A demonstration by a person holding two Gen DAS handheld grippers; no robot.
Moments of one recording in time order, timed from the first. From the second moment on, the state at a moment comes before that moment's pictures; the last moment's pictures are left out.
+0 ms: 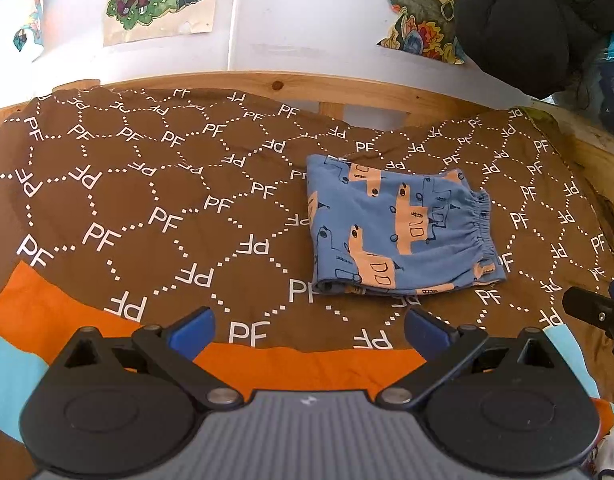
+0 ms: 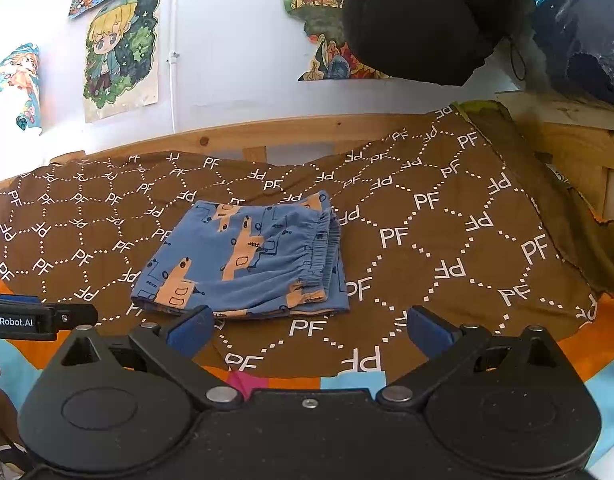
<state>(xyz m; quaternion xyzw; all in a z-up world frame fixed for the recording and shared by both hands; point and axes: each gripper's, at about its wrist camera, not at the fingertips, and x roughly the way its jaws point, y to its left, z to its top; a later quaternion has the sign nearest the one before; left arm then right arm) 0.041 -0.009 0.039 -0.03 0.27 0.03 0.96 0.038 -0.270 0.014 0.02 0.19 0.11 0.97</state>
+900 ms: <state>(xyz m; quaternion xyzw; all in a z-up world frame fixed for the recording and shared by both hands) 0.040 -0.008 0.038 -0.03 0.27 0.03 0.96 0.039 -0.270 0.009 0.02 0.20 0.12 0.97</state>
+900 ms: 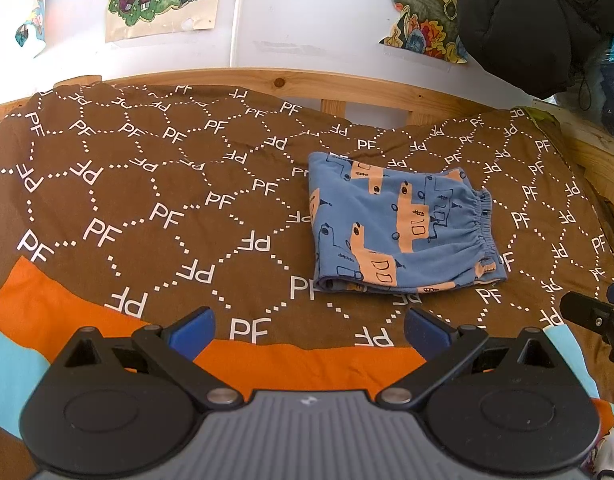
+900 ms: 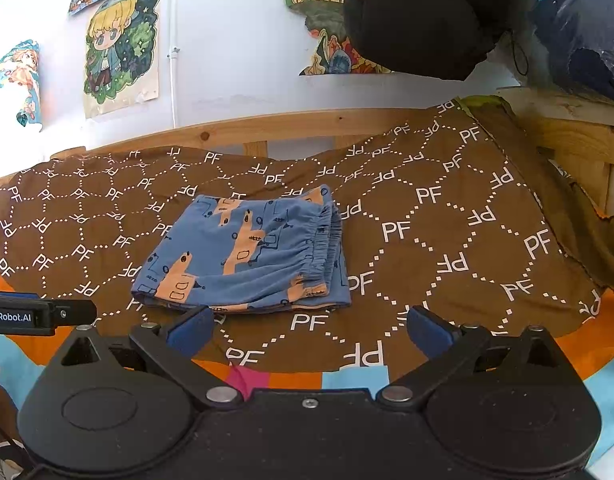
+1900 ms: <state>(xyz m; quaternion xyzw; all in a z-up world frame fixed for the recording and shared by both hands) 0.039 -0.007 0.037 -0.04 0.29 0.05 0.95 0.040 -0.269 0.007 0.02 0.20 0.12 0.97</state>
